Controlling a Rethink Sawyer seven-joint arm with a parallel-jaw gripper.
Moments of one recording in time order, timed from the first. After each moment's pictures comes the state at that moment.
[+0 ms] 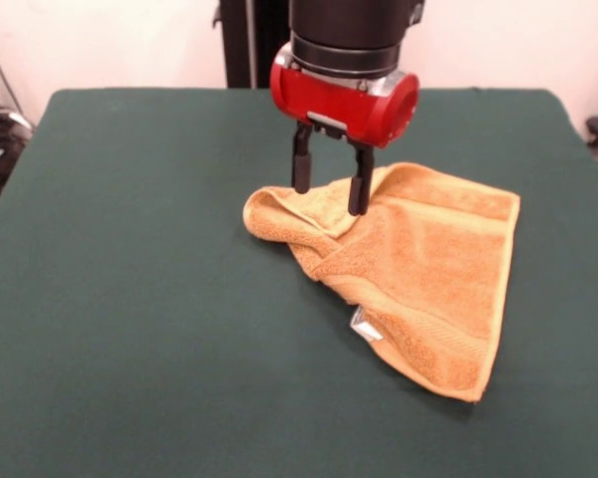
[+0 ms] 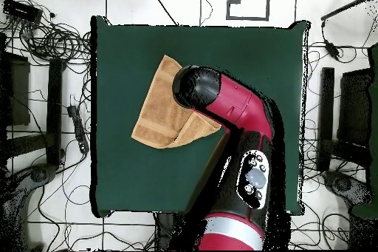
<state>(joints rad) 0.01 -0.47 -0.32 1.38 0.44 0.60 1.90</state>
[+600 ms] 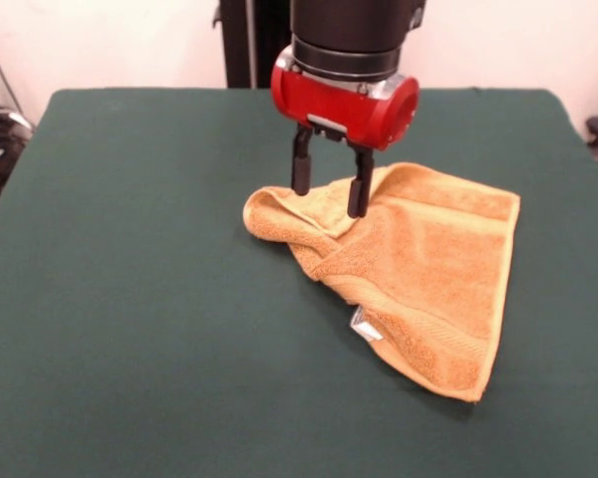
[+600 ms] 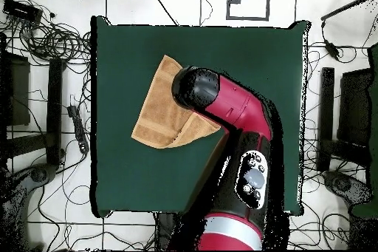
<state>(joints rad) 0.01 -0.46 -0.32 1.40 0.44 0.58 1.90</state>
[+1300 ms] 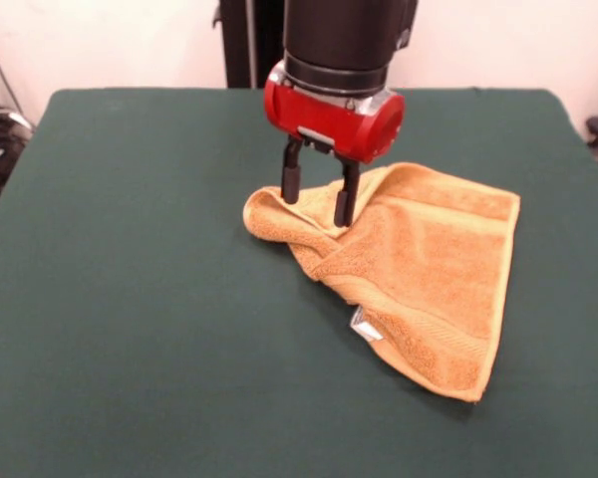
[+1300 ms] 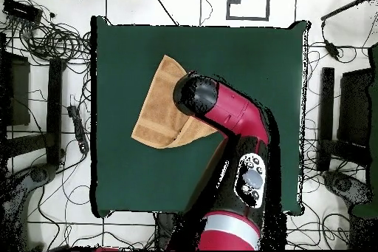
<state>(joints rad) 0.01 -0.45 -0.32 1.44 0.44 0.50 1.90</state>
